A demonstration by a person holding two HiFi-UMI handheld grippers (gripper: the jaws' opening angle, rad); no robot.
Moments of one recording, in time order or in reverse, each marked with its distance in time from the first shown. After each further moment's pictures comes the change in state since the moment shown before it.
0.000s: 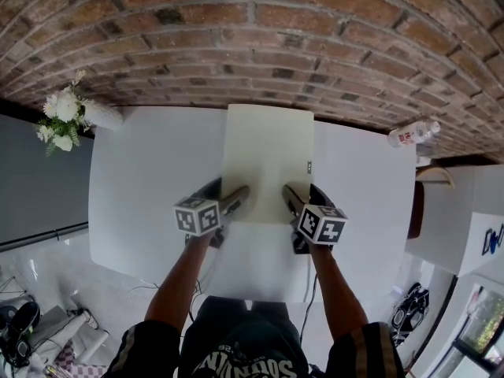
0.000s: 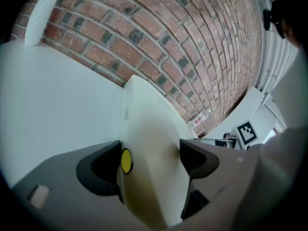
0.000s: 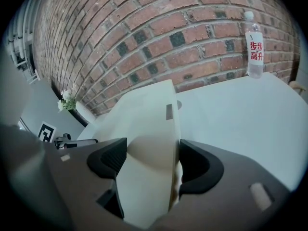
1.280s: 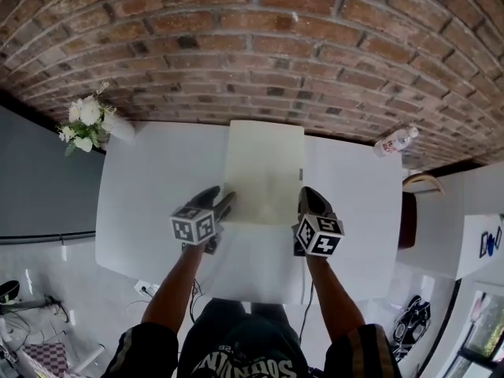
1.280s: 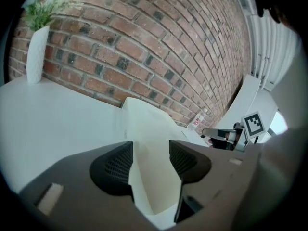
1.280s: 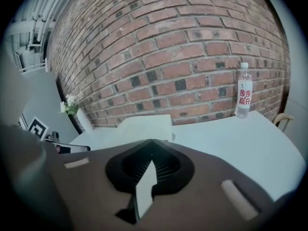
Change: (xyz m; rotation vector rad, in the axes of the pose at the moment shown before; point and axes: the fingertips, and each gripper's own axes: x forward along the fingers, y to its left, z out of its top) left arm -0.051 -0.023 0.026 0.153 -0.078 0.071; right arm -0.070 0.013 0.050 -0.146 -0.263 -0.092
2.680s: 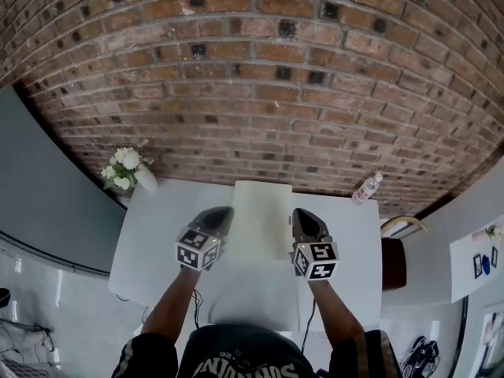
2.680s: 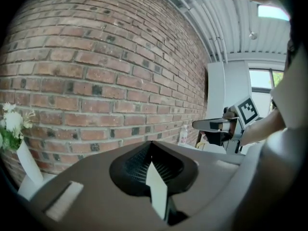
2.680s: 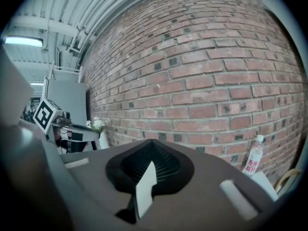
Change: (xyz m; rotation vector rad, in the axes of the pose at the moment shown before) left arm -0.105 -0.134 0.149 0.507 -0.268 -0.054; right arm -0.116 0.080 0.143 -0.271 -0.331 0.161
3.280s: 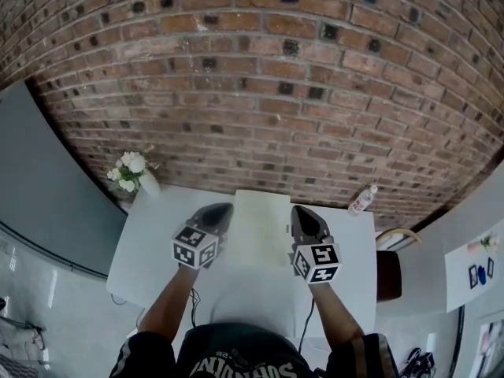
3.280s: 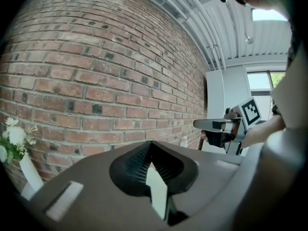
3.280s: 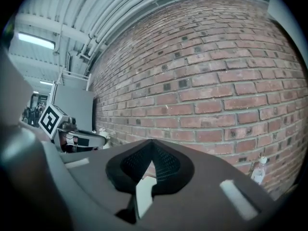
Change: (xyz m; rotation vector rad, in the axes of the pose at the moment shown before) left arm -0.019 -0.006 0.056 0.014 -0.106 0.006; right arm -0.019 0.022 0.068 -0.064 -0.125 0.051
